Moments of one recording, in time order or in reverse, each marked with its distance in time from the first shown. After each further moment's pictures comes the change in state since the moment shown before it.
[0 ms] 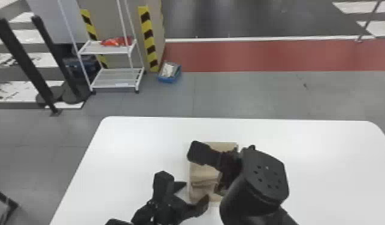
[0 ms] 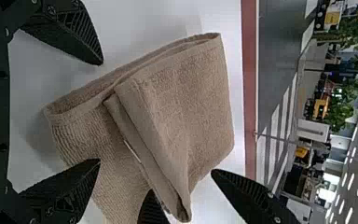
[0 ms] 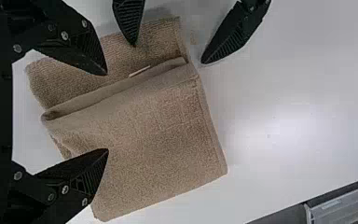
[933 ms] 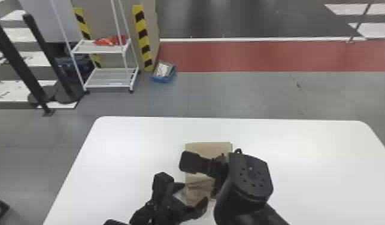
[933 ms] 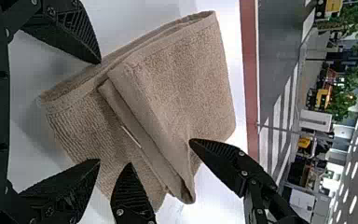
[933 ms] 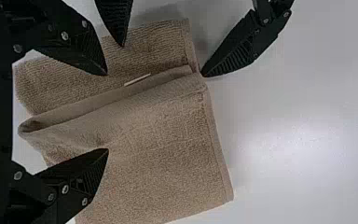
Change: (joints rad) left arm 0.007 -0.001 -0.025 -0.019 -0.020 0.007 0.000; right arm -0.045 0.000 0.045 0.143 0.000 -0.081 -0.029
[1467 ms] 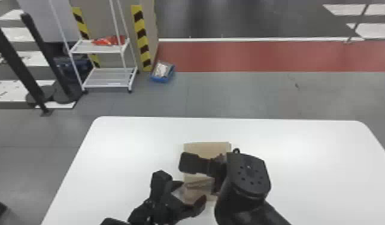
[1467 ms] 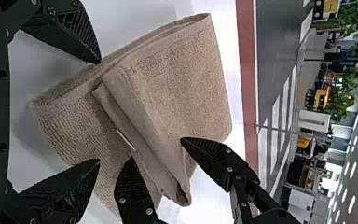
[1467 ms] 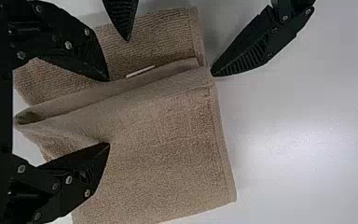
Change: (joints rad) left arm -0.009 0.000 0.003 0.003 0.000 -0.001 0.002; right arm -0.018 0.000 -0.002 0.050 -0.001 -0.044 -0.030
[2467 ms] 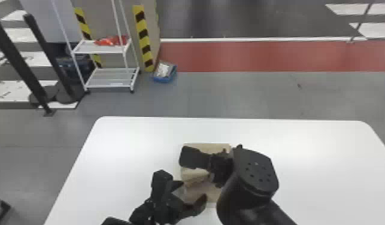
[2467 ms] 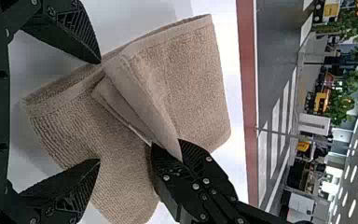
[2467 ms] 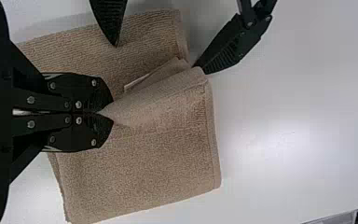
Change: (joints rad) left arm -0.005 -0.001 0.010 0.009 0.000 -0.003 0.006; right arm 0.018 0.000 -0.030 -0.081 -0.037 -0.009 0.031
